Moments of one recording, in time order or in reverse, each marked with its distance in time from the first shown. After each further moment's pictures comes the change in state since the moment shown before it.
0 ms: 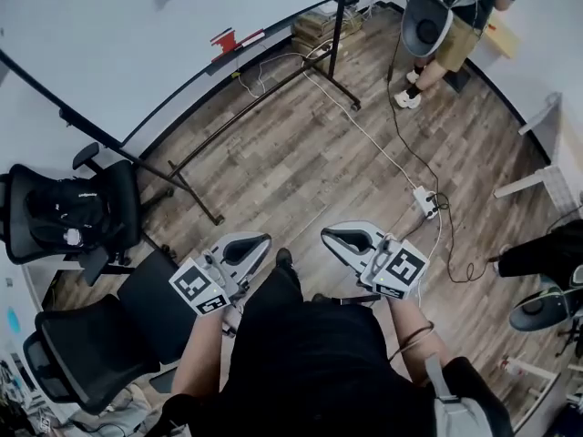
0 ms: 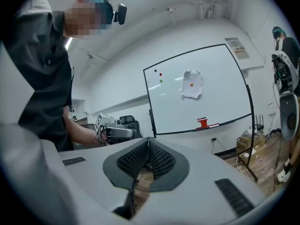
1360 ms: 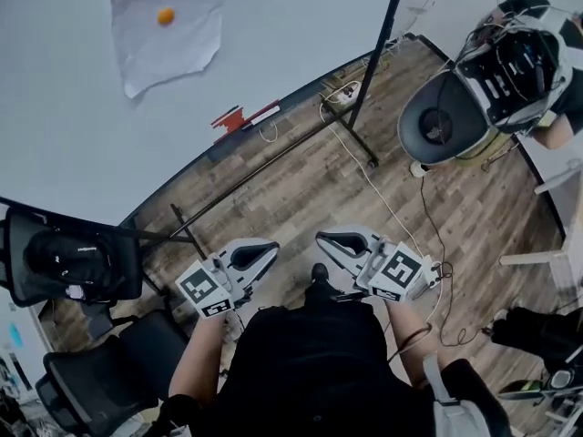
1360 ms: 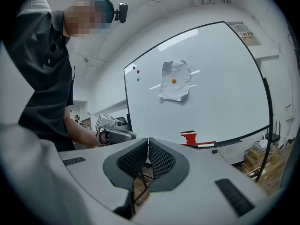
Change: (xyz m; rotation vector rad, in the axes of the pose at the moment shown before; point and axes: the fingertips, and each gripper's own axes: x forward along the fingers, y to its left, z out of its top) left arm 0.162 0.307 0.105 -0.026 0.012 0.031; right arm 0.182 -0.321 0.095 -0.015 0.037 0.118
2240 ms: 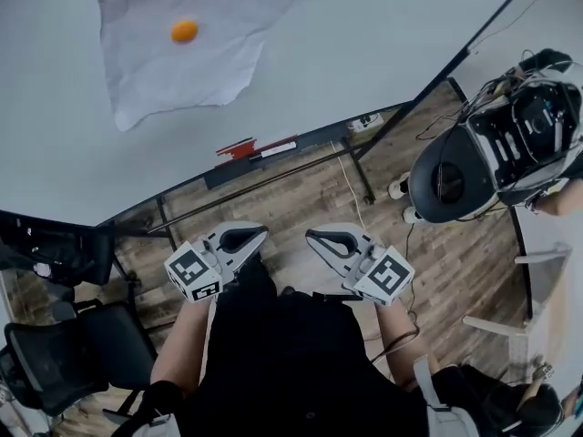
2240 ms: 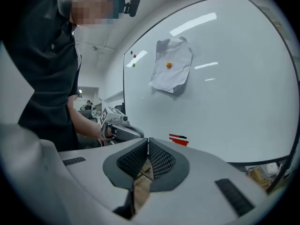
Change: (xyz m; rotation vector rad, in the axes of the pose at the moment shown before) left arm 0.044 0.172 0.028 -0.013 -0.040 0.194; right arm 0.095 -0.137 0.026 -0.146 0.119 0.157
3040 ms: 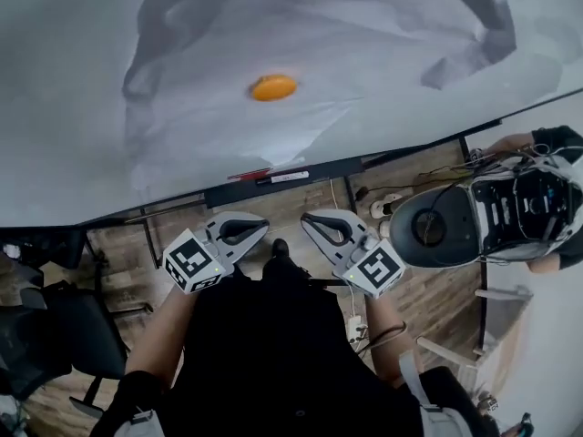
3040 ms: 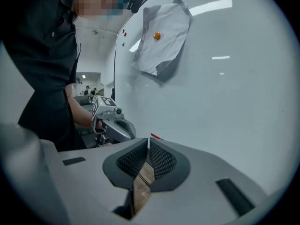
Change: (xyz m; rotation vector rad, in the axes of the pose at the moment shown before) left arm 0.018 0.114 0.016 -0.009 0.031 0.047; right arm 0.101 -0.109 0.017 -0.099 0.181 0.036
